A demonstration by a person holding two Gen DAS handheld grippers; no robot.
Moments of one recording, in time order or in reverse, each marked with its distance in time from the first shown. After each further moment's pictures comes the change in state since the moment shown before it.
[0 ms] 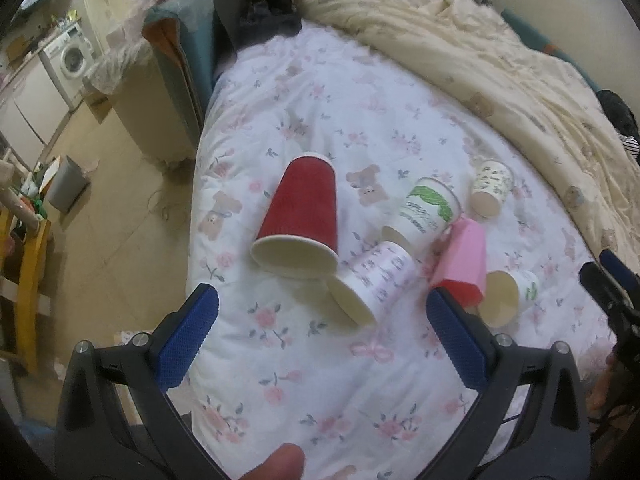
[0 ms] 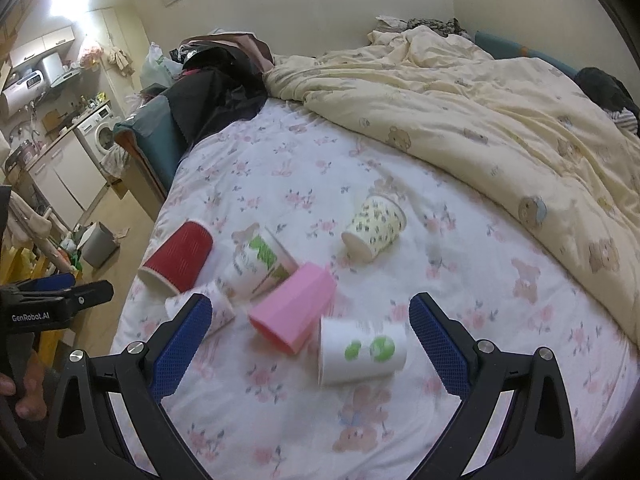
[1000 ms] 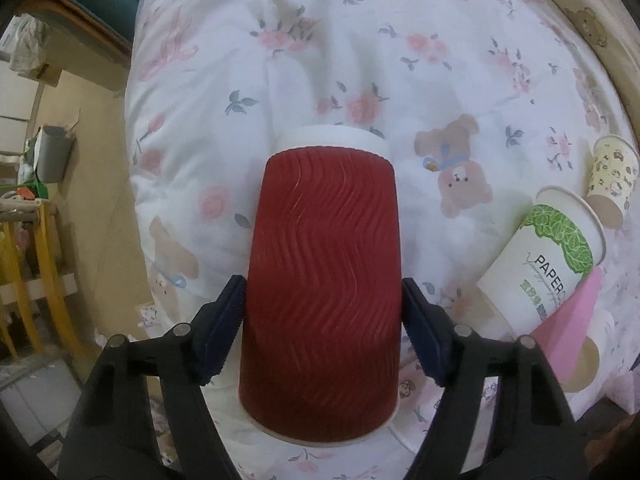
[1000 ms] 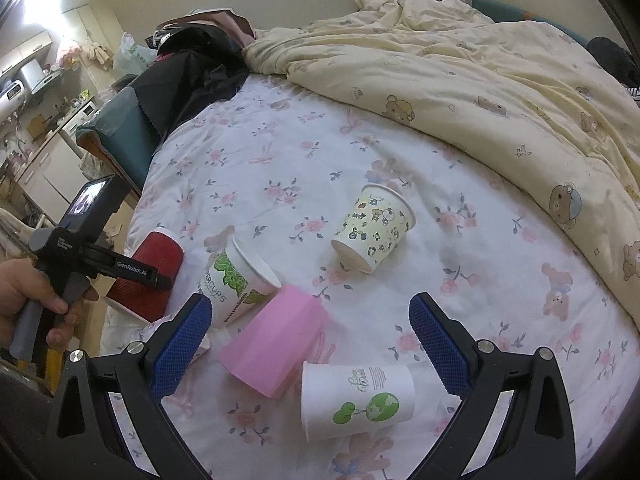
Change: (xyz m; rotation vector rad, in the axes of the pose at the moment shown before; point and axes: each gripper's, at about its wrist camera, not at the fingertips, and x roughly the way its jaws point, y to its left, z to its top) left arm 0.178 -0.002 0.088 0.071 0.492 0.100; right arm 0.065 -0.027 0.022 0.066 0.107 0.011
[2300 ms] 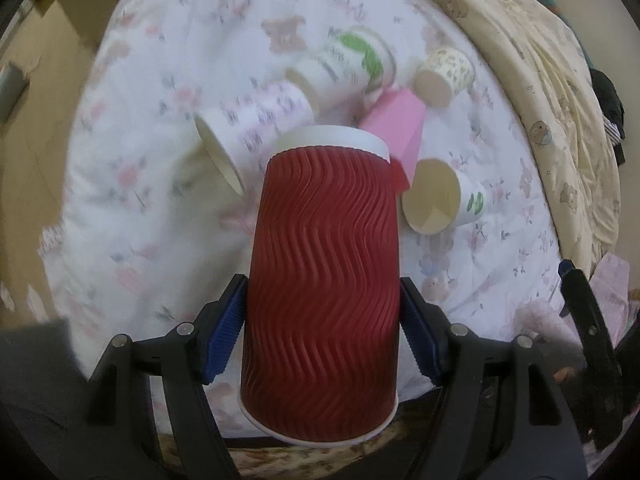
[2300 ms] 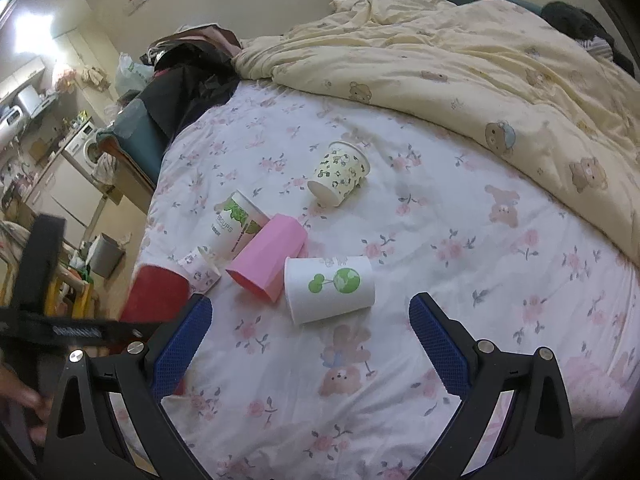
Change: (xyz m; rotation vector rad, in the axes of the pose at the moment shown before) left arm -0.055 -0.073 -0.186 -0.123 -0.082 -0.363; right arm -0.087 -0.024 -0.078 0.116 -0.007 0.025
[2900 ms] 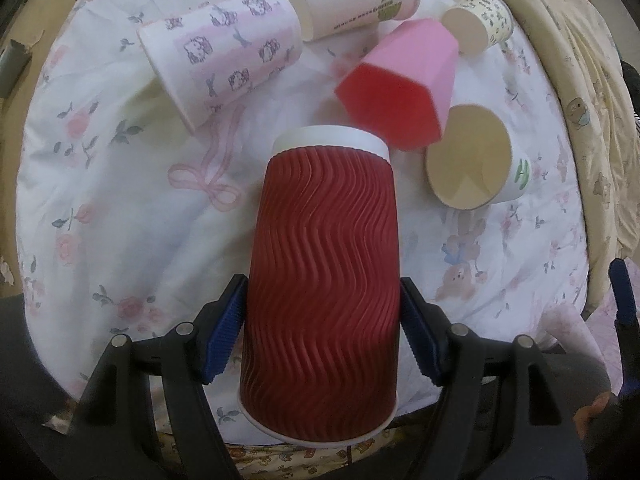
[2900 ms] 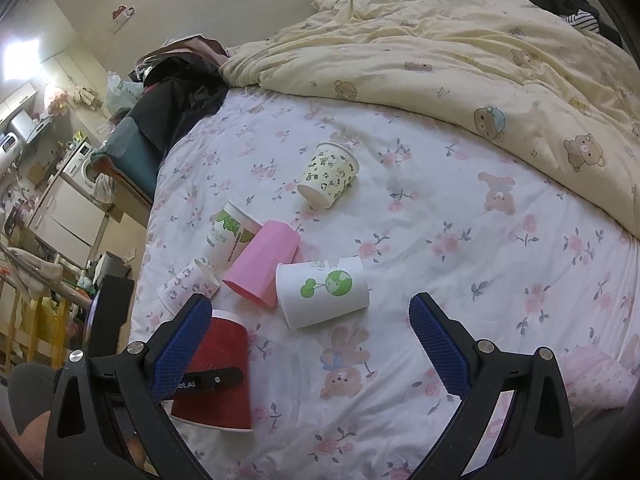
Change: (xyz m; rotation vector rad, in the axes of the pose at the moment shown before) left arm 0.061 -0.016 -0.006 -0.031 0.099 0.061; right arm 0.001 -0.015 0.005 0.070 -0.004 0.007
